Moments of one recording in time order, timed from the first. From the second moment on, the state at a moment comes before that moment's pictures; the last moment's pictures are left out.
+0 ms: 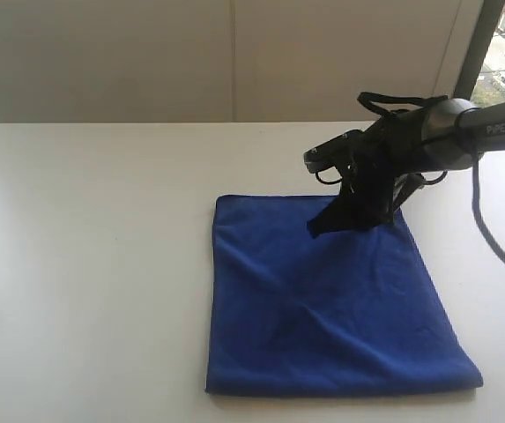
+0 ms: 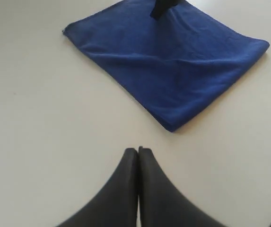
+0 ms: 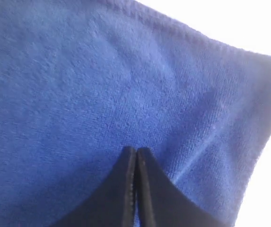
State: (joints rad) left arm -0.27 0.53 -0.50 -0.64 0.81 0.71; right arm 0.23 2.10 -1.37 -0.45 0.54 0.28
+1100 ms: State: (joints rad) left arm -0.71 1.86 -1.02 -0.78 0.39 0.93; right arm -0.08 2.09 -1.57 0.32 0.73 -0.59
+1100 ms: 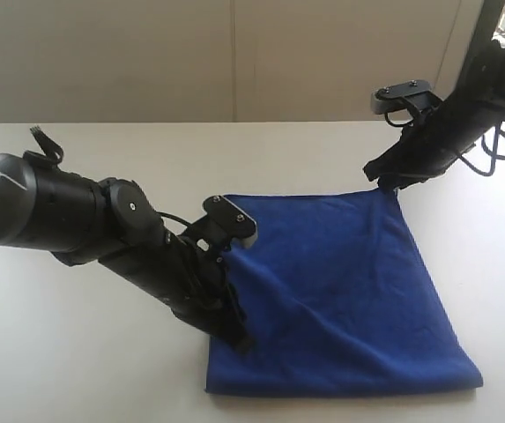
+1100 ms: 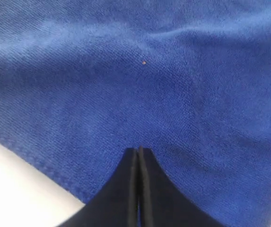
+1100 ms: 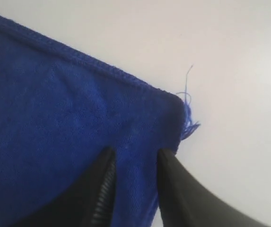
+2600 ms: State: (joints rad) left arm -0.70 1.92 -1.04 -0.78 0.44 0.94; right arm -0.09 2.20 -1.57 0.32 0.59 -0.59
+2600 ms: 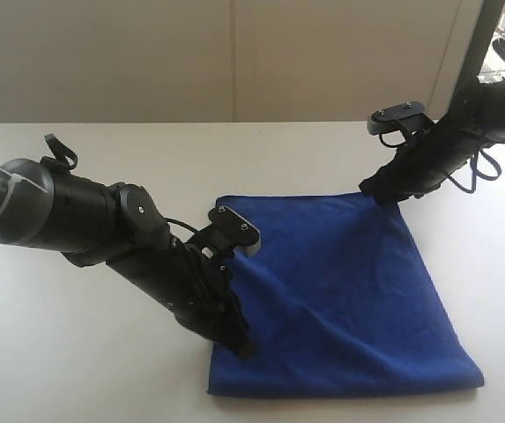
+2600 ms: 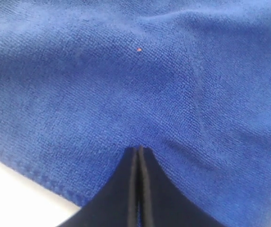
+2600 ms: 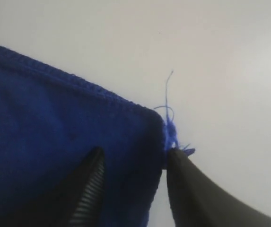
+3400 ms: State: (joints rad) left arm -0.70 1.92 -1.04 -0.78 0.45 0.94; right arm -0.10 2.21 -1.57 0.38 0.53 -0.59
